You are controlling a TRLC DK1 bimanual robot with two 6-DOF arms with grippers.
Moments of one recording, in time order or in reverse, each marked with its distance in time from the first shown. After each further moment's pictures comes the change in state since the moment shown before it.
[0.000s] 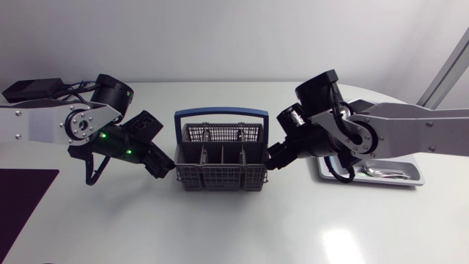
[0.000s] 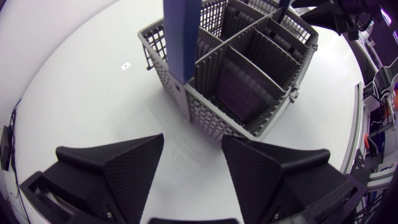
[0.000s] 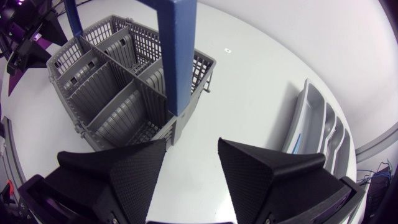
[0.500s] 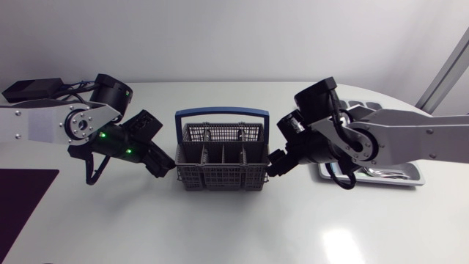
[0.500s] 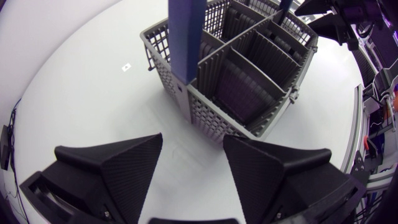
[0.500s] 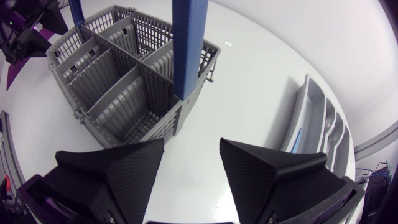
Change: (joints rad) left arm 0.011 0.000 0.000 0.010 0.006 0.000; right arm 0.002 -0.016 -0.039 -0.001 0.030 -0.007
